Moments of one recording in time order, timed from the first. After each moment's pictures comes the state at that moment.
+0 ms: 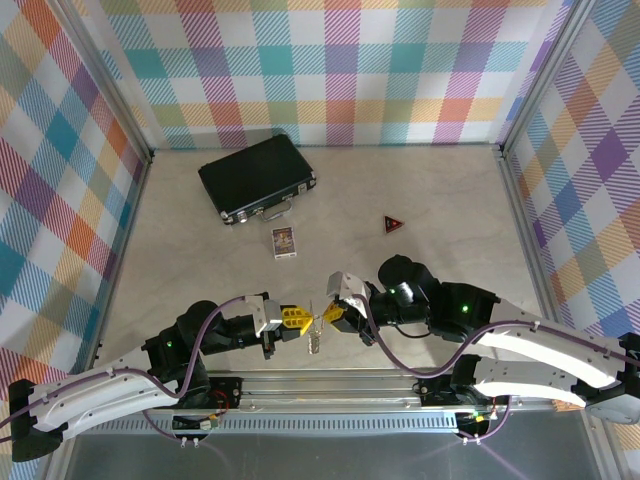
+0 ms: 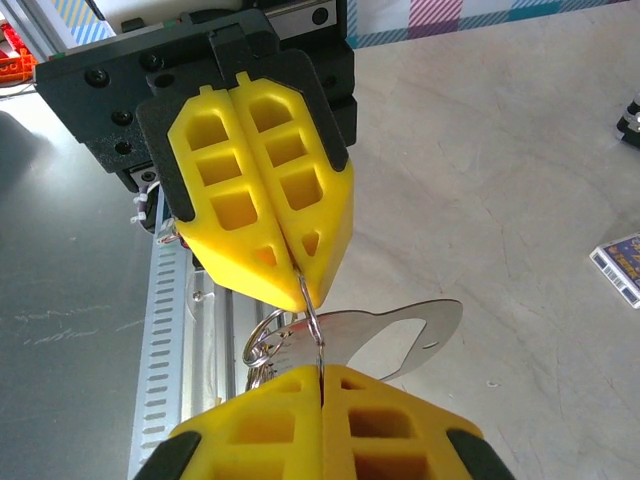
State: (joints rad) left arm -1.11 0.49 0.38 0.08 0.23 0.02; right arm 1.17 0.94 0.93 -0.52 -0.27 -0.09
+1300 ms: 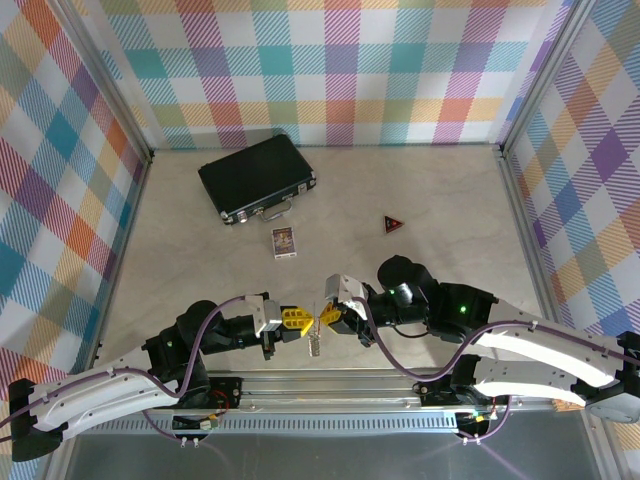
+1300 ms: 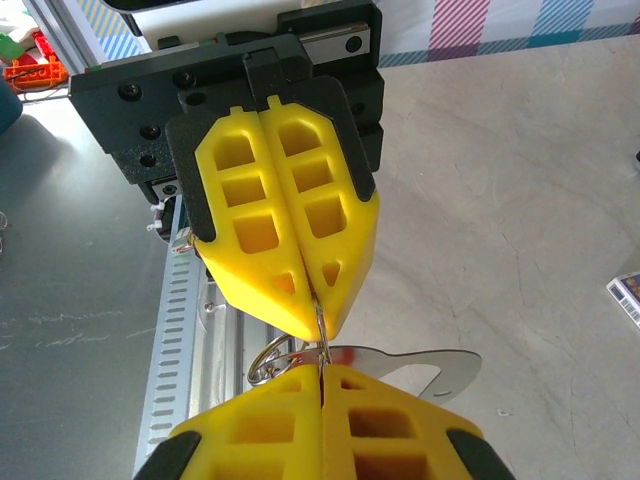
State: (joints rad) left arm -1.11 0.50 0.38 0.09 0.25 0.00; right arm 1.18 0.94 0.92 -0.47 -0.31 -0.11
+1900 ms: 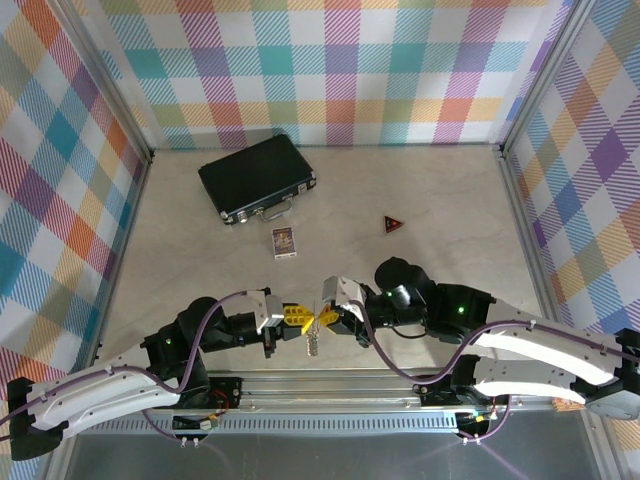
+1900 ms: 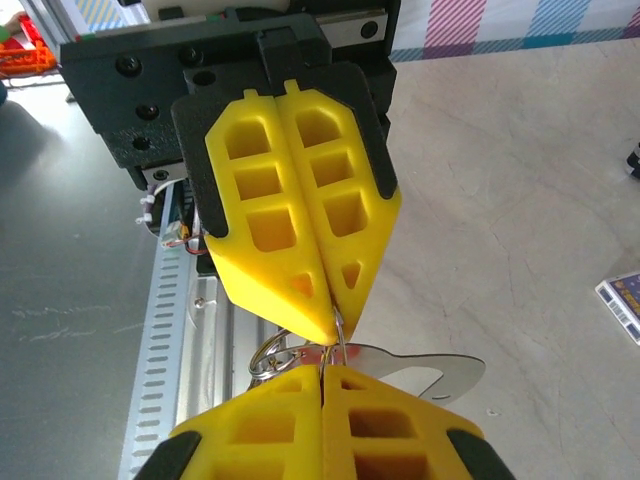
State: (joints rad) left arm -1.11 0.53 0.42 0.04 0.23 -0.03; right arm 1.20 0.96 0.93 -0.48 -0.26 -0.14
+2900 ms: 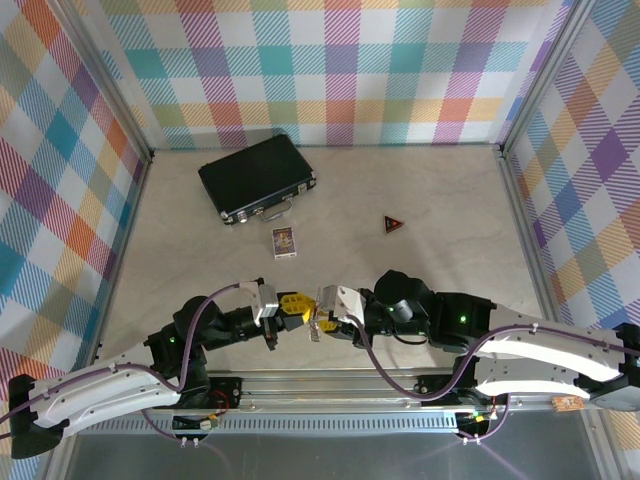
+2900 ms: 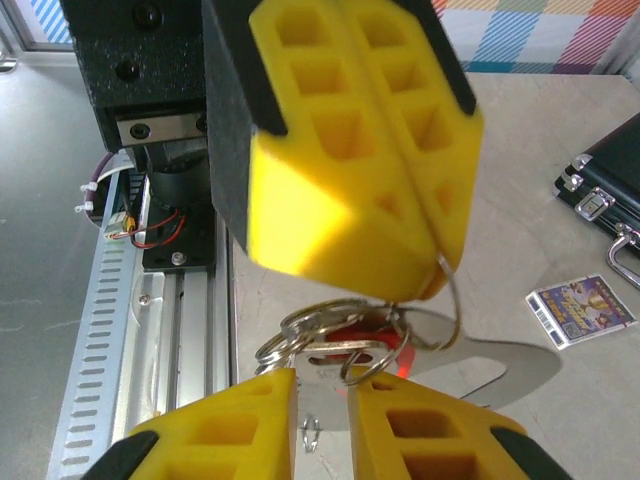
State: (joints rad) left arm -1.11 0.54 0.42 0.21 0.17 -0.08; right arm 1.30 0.93 0.90 -0.45 -0.07 -0.19
